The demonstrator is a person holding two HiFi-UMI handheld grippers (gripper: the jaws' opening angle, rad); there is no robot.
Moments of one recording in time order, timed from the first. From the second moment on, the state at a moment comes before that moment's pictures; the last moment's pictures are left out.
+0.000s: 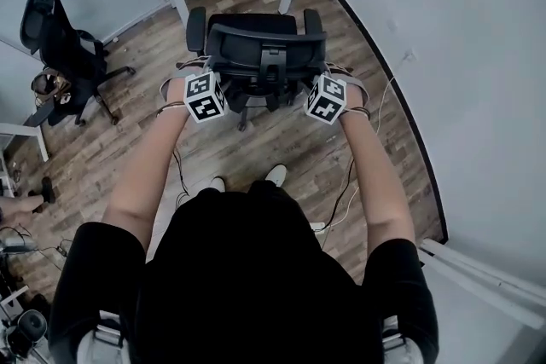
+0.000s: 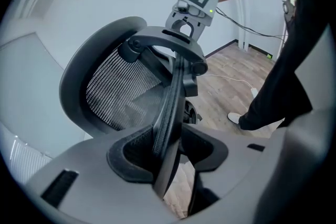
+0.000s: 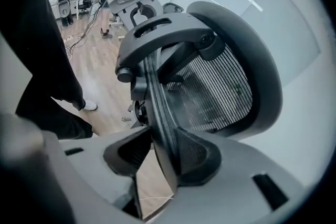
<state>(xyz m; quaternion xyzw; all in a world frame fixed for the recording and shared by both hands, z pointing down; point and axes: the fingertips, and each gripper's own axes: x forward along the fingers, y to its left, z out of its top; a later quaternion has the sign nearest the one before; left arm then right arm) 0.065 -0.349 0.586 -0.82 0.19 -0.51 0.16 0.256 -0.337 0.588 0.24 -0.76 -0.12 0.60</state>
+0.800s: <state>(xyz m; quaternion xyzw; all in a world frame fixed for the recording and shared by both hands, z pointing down) 0.111 -0.450 0.585 -0.80 0.26 -0.53 0.10 0.302 -0.465 0.586 0.18 -0.77 -0.17 0.58</state>
